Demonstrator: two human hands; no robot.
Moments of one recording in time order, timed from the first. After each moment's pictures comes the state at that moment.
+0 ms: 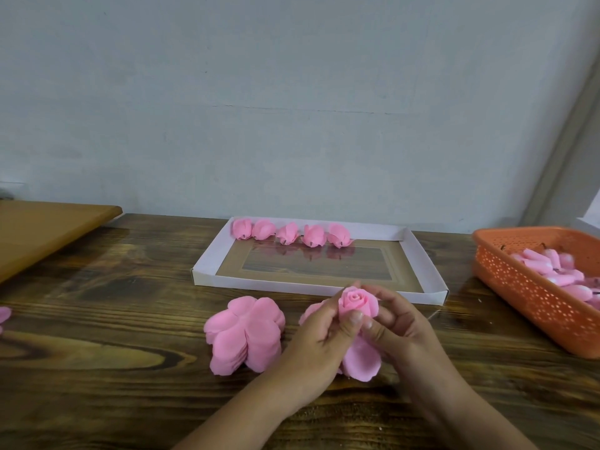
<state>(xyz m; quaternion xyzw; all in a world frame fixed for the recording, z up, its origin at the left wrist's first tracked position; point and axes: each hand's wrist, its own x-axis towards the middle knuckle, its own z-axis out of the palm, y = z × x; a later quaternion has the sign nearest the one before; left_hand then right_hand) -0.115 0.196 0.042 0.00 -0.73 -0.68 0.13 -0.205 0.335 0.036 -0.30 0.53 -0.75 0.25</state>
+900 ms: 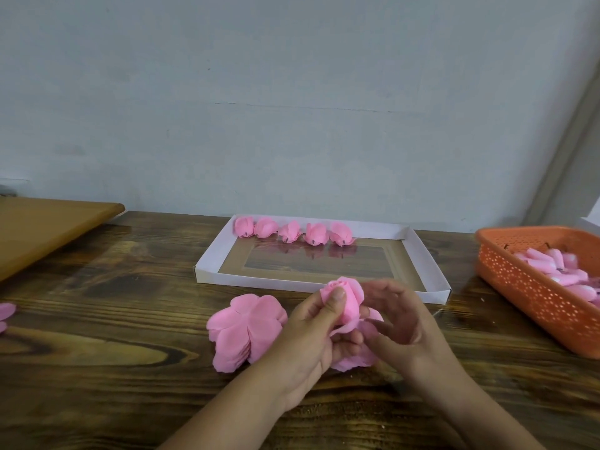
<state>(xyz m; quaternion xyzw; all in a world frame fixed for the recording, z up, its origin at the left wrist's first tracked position) -0.118 0.193 0.055 0.05 -0.53 -0.84 0.08 -0.206 0.337 0.039 -0.42 0.59 -0.68 0.12</state>
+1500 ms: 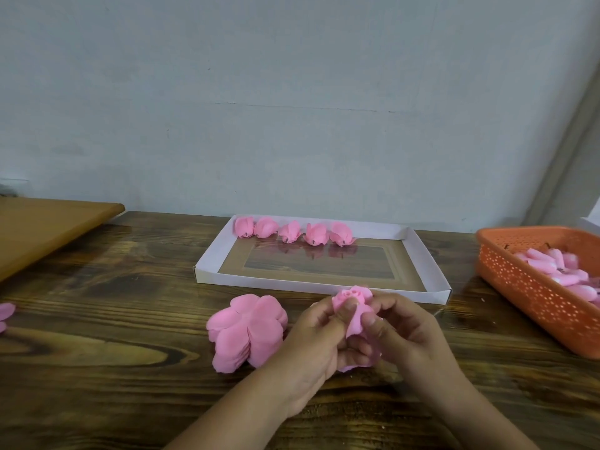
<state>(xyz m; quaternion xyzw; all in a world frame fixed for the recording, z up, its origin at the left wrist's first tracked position) -0.118 0.200 0.051 0.05 -0.56 -0.82 0.07 -0.196 0.334 0.046 -0.39 0.57 -0.71 0.12</state>
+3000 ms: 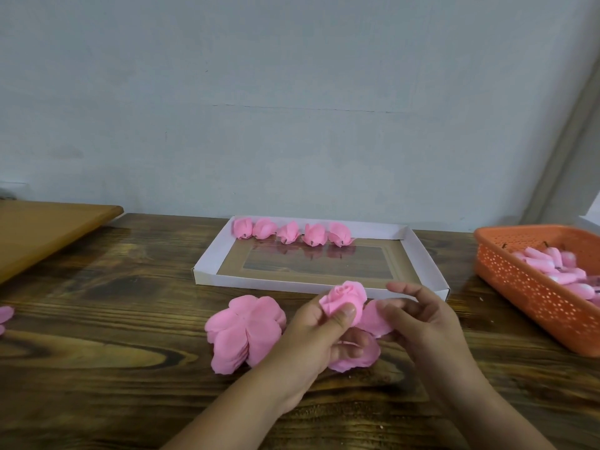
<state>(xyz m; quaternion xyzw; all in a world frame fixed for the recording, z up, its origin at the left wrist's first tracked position) -0.118 0.191 0.048 0.05 -0.59 -0.80 0.08 -0.208 0.342 0.052 -0.18 0.60 -0.76 0.14</state>
